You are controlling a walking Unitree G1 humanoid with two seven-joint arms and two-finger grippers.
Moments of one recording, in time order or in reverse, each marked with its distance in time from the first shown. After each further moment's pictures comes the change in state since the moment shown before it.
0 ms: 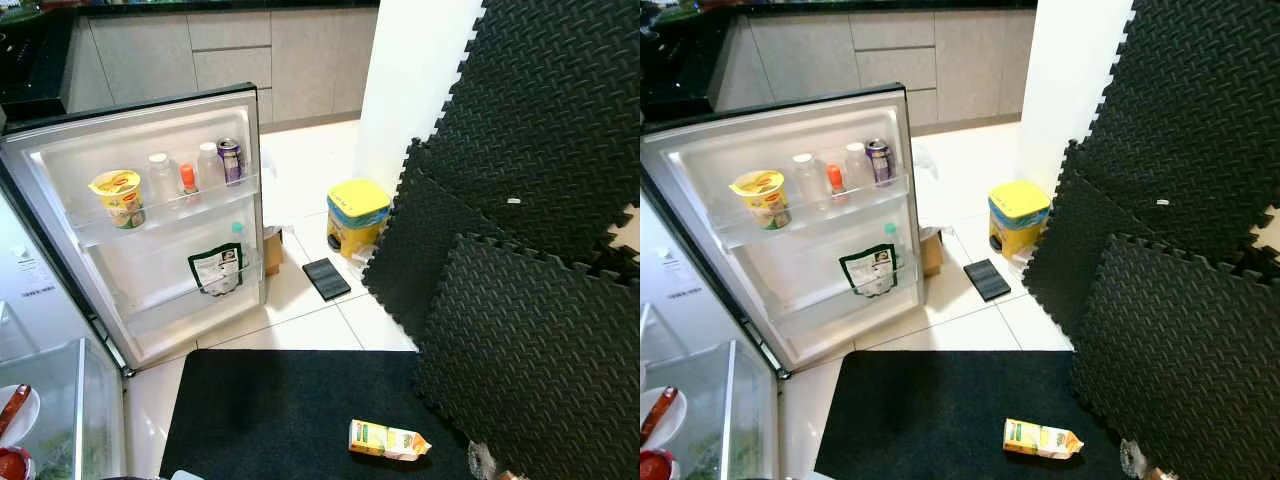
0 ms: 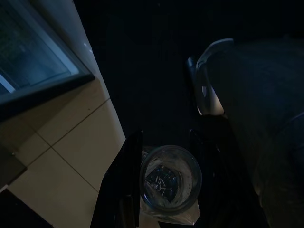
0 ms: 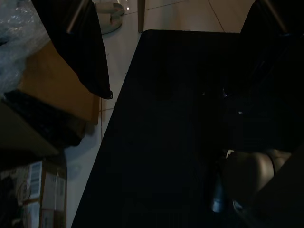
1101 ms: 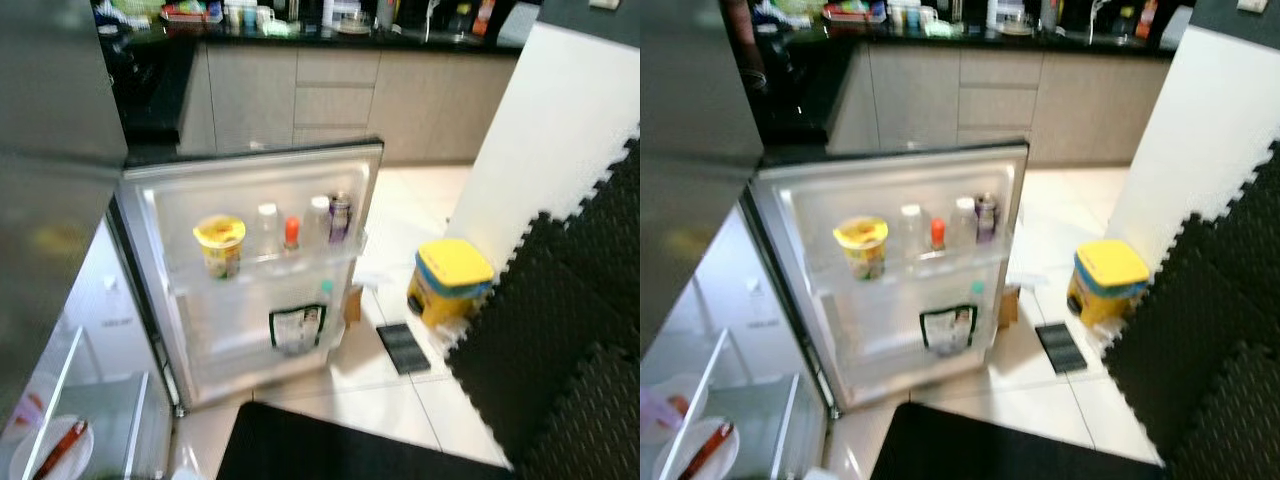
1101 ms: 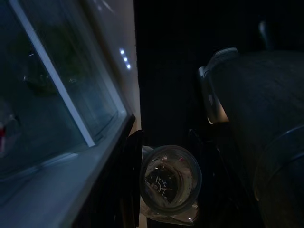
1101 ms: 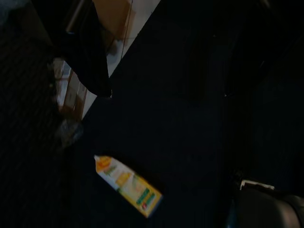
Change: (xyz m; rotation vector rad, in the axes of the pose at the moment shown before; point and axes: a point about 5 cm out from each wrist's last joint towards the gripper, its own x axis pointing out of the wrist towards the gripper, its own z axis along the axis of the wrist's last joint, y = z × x) left arm 0.000 -0.001 0.003 -0.005 -0.024 -0.008; right arm 0.001 0.006 -0.004 0.007 -0.005 0.013
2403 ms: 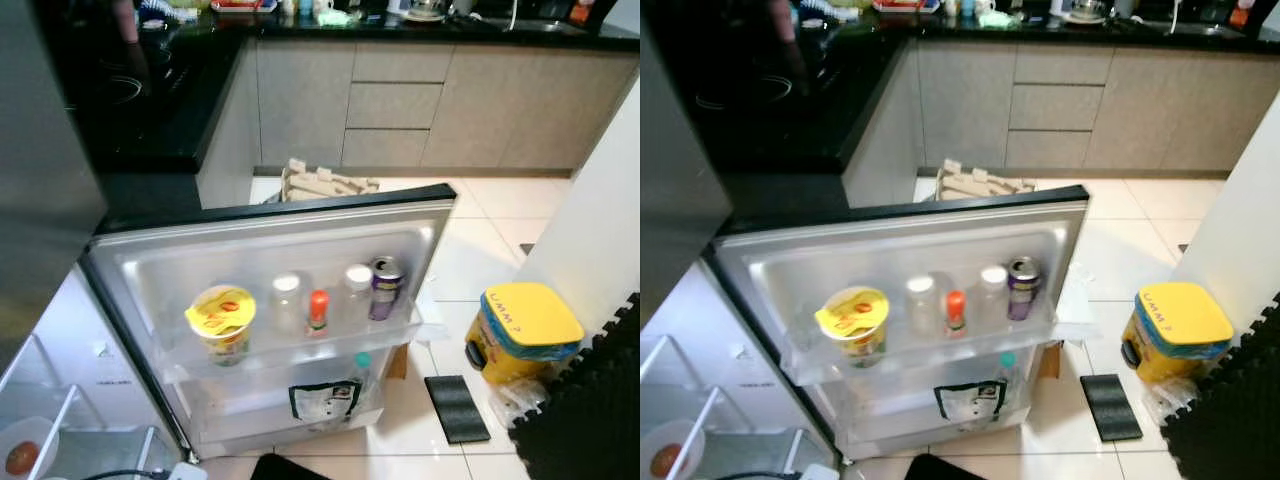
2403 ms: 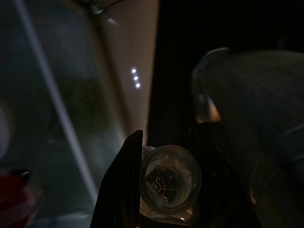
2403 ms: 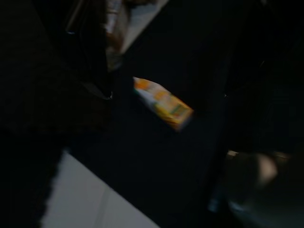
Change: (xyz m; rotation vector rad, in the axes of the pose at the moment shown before) left arm 0.000 0.000 0.002 -0.007 -0.011 0.004; right arm -0.002 -0.012 0.007 -0.006 -0.019 -0.031
